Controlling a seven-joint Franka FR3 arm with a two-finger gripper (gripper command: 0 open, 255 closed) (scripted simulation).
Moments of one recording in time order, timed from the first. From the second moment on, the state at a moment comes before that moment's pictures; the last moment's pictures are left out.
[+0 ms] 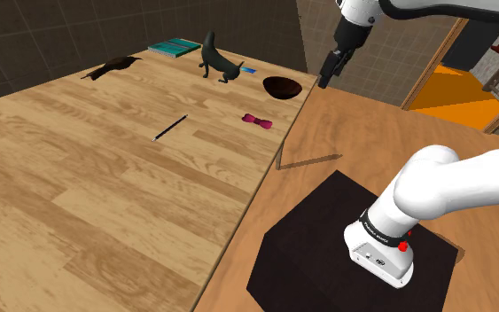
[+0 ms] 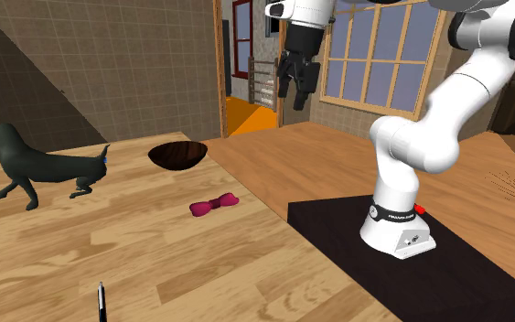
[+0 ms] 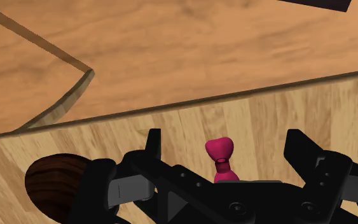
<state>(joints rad) 0.02 -0.79 0.03 -2.36 -0.10 1.71 -0.10</state>
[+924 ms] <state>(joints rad) 0.04 -0.37 0.05 -2.29 -0.08 1.98 -0.06</state>
